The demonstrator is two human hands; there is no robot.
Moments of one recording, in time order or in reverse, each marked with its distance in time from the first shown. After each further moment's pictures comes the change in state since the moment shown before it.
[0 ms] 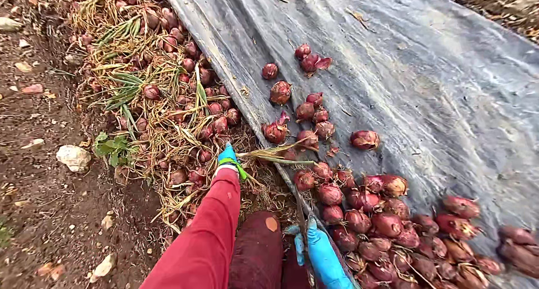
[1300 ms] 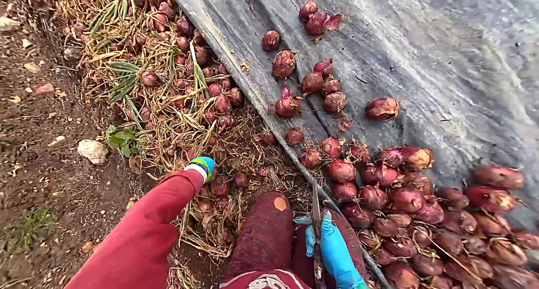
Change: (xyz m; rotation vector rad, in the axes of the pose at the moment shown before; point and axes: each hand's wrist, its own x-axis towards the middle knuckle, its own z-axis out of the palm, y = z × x) left_hand -0.070 0.002 -0.157 2.011 -0.508 0.316; right_hand -0.026 0.047 -0.003 0.207 0.078 0.093
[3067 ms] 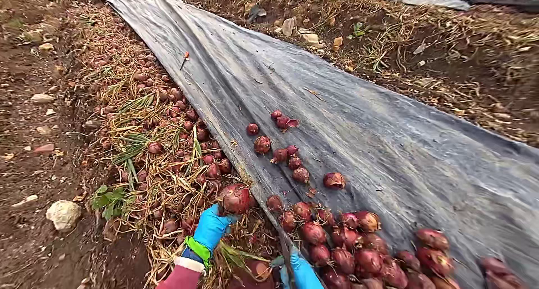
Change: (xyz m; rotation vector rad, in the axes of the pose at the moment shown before) left_hand -0.091 0.089 -0.020 -1.579 0.763 0.418; right_hand 0.022 -0.060 0.003 -0.153 -0.256 -0.065
